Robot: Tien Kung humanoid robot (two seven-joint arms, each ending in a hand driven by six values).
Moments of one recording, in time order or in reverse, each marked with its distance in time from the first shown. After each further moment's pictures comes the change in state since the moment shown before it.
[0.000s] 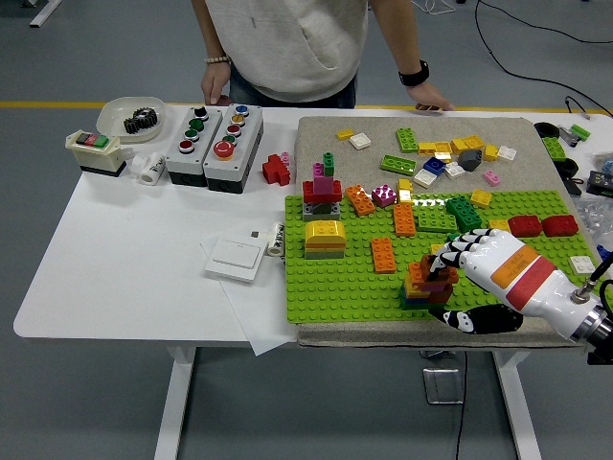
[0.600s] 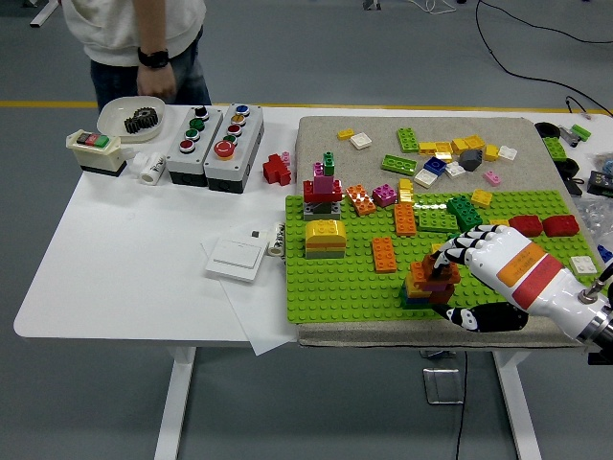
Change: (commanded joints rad) left arm 0.000 -0.001 0.000 -0.001 0.001 -0.002 0.000; right arm -0.033 -0.003 0.023 0.019 -0.009 -0.001 0.001
